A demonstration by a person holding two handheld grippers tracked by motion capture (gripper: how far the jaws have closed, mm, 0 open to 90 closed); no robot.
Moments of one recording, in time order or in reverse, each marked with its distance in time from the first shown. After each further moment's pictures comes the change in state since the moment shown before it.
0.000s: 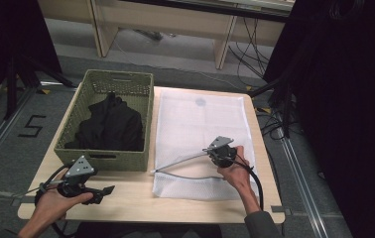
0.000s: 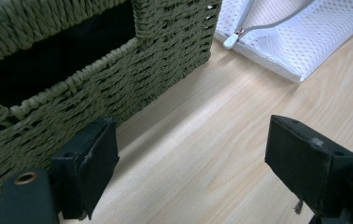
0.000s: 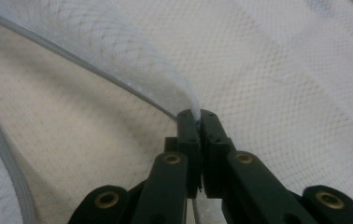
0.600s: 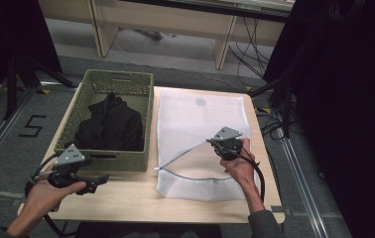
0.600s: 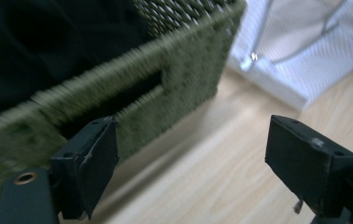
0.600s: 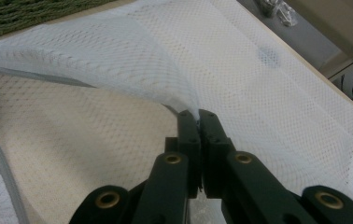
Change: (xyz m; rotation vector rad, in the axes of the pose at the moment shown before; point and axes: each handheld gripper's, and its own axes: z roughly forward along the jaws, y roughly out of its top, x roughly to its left) left arm 0.016 0.035 -0.030 -0.060 0.037 -0.047; right arm -0.009 0.023 -0.033 -0.114 -0.054 0.007
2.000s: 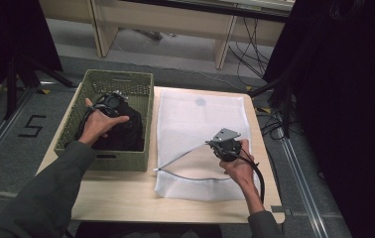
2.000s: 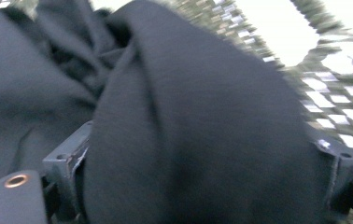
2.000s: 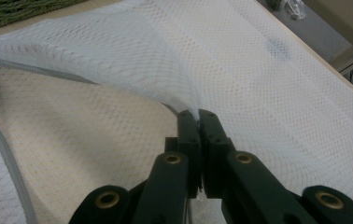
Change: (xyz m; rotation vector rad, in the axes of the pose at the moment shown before) left arm 0.083 0.122 0.159 0.358 0.205 -0.108; right arm 0.003 -0.003 0.003 0.028 0.015 0.011
